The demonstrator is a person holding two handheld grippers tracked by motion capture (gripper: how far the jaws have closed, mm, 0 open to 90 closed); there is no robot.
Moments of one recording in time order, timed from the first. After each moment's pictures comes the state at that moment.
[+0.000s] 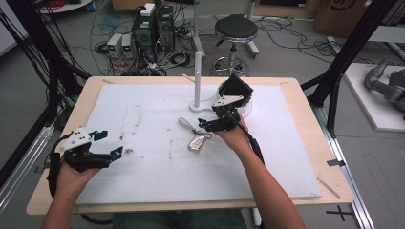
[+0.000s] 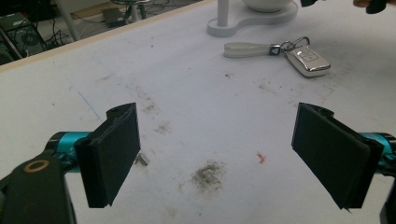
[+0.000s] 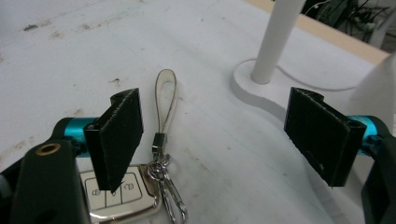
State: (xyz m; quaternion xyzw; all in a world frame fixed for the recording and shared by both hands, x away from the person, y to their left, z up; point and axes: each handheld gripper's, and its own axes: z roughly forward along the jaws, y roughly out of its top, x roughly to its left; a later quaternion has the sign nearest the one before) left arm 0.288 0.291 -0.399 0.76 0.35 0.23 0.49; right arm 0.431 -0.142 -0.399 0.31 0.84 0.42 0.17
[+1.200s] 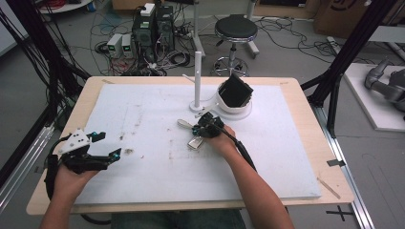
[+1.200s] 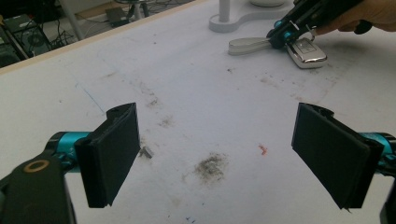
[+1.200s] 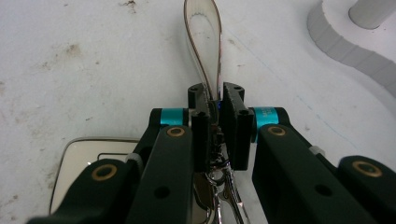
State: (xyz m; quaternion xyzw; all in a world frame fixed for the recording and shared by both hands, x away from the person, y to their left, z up) left arm 0.282 0.294 -0.399 0.77 0.34 0.24 0.49; right arm 0.435 -0.099 -0.439 0.28 0.90 0.32 0.13
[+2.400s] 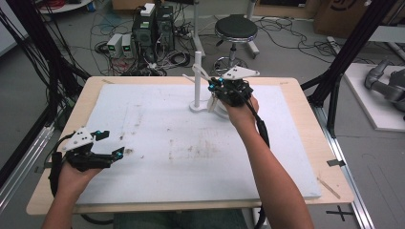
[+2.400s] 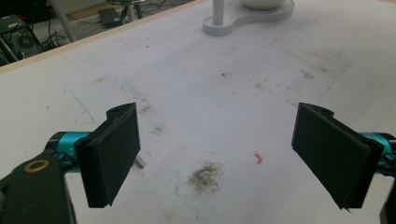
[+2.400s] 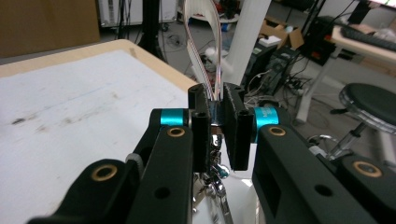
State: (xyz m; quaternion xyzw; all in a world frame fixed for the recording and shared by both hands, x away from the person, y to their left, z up) left arm 0.290 0.288 -0.400 0.77 0.34 0.23 0.49; right arm 0.422 -0.150 -0.290 0.29 0.77 0.48 0.29
